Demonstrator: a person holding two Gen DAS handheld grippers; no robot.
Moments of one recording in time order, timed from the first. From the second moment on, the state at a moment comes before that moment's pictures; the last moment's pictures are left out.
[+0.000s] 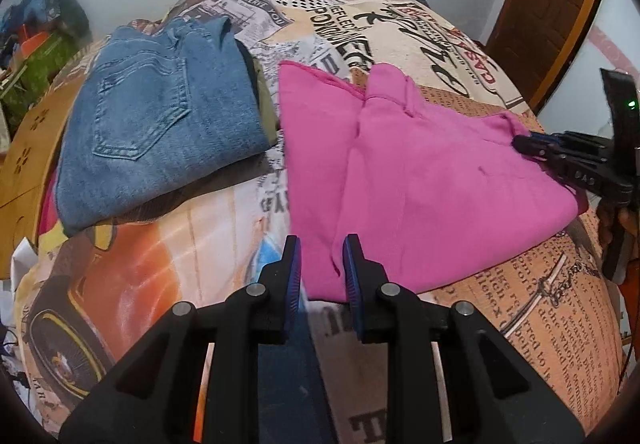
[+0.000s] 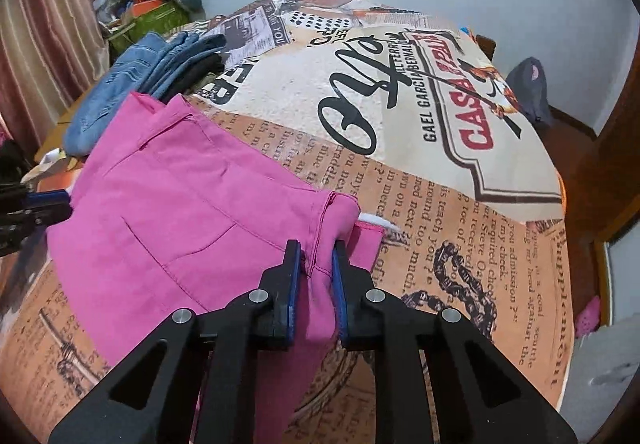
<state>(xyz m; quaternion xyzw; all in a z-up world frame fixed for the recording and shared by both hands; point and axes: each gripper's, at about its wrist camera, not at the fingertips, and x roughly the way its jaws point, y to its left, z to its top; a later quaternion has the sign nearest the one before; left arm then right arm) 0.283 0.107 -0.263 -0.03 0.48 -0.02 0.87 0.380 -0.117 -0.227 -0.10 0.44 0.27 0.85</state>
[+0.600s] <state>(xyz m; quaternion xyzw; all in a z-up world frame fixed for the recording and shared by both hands) 0.264 0.119 -0.219 -0.05 0.46 -0.03 0.89 0.335 -0.143 -0.157 -0.09 0.38 0.23 0.89</state>
